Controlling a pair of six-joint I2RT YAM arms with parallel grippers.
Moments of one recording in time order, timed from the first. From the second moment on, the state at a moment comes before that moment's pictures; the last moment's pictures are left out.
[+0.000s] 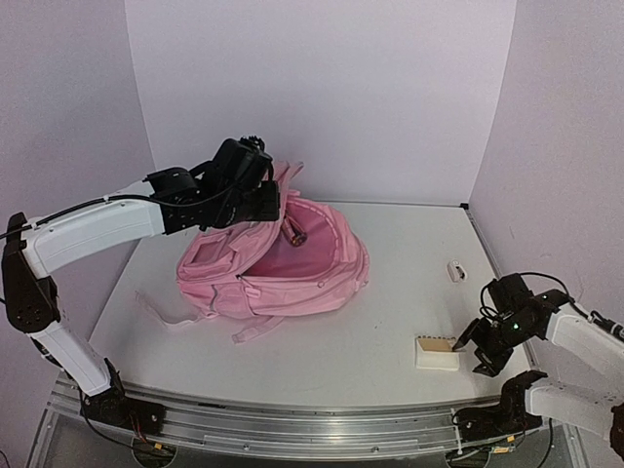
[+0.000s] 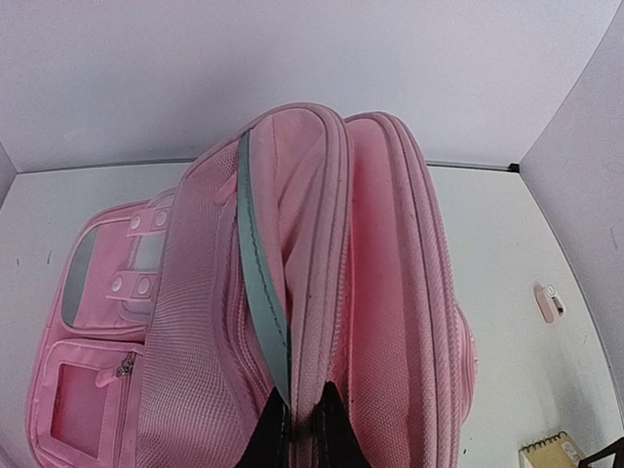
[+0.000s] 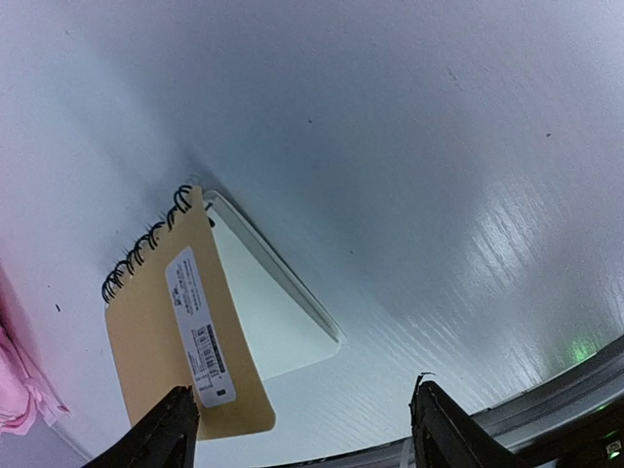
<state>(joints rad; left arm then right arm) -0.96 1.59 1.55 -0.55 -0.58 -0.56 0.25 0.86 0.47 -0.93 -0.16 1.09</state>
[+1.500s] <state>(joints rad) -1.11 2.28 1.90 -0.35 0.31 -0.44 0.24 1.22 0.47 -0.60 -0.27 0.74</state>
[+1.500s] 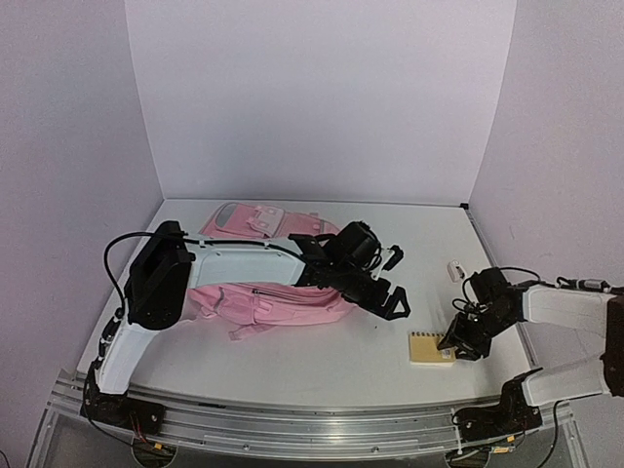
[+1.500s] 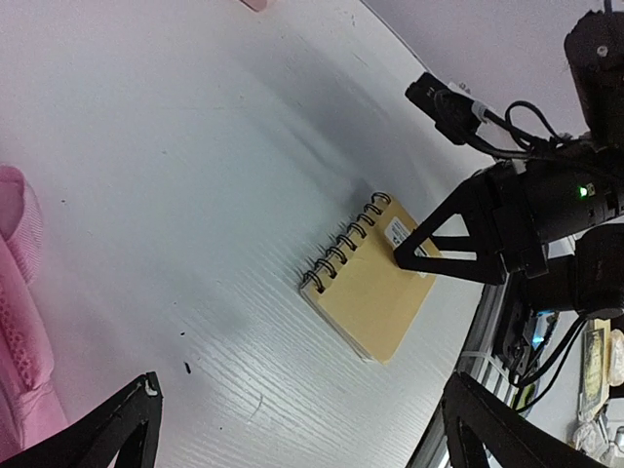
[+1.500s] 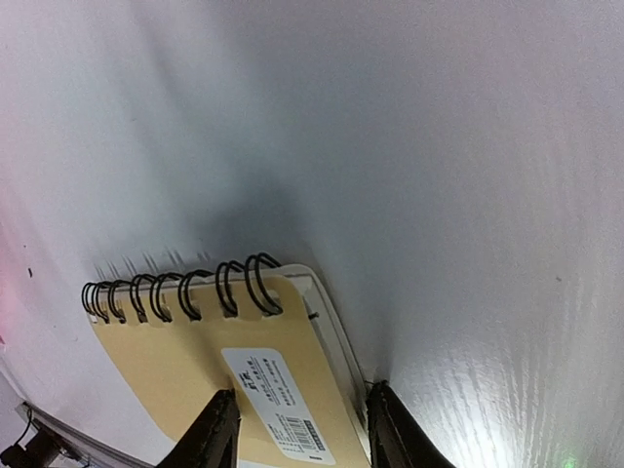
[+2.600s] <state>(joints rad) -1.12 2.49 2.04 -0.49 0.22 -0.43 0.29 1.40 0.69 -0.36 -0.41 0.63</state>
